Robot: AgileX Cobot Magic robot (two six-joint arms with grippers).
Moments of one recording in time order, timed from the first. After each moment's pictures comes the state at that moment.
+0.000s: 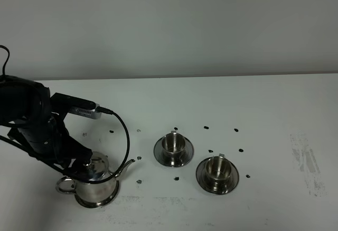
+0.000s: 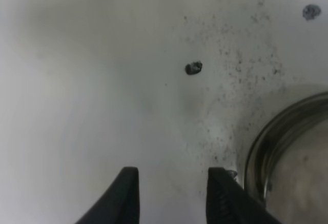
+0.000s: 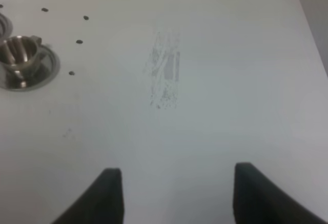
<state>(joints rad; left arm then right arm) -0.20 1.94 -1.22 0.15 0.67 0.02 -0.02 0.00 -0.50 0.03 1.11 -0.16</state>
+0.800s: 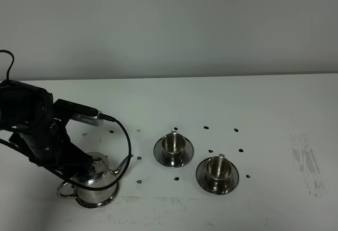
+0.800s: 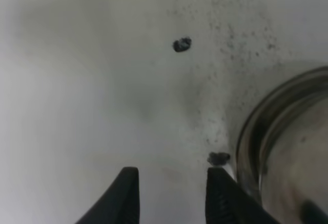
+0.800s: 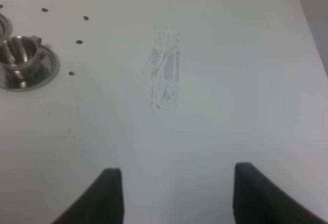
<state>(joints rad) -0.22 1.94 -1.20 0.15 0.68 0.02 -0.02 0.00 -0.50 0.03 1.11 -0.16</state>
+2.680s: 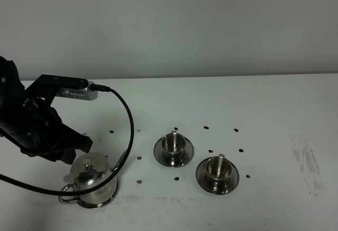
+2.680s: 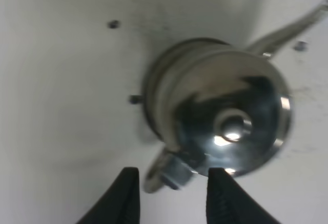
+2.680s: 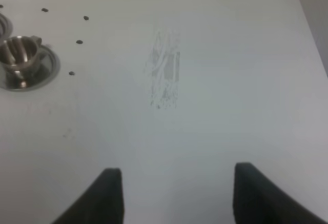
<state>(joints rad) -0.25 1.64 -1.18 -0.08 0.86 0.09 -0.02 0.00 -0.50 0.03 1.11 -0.16</state>
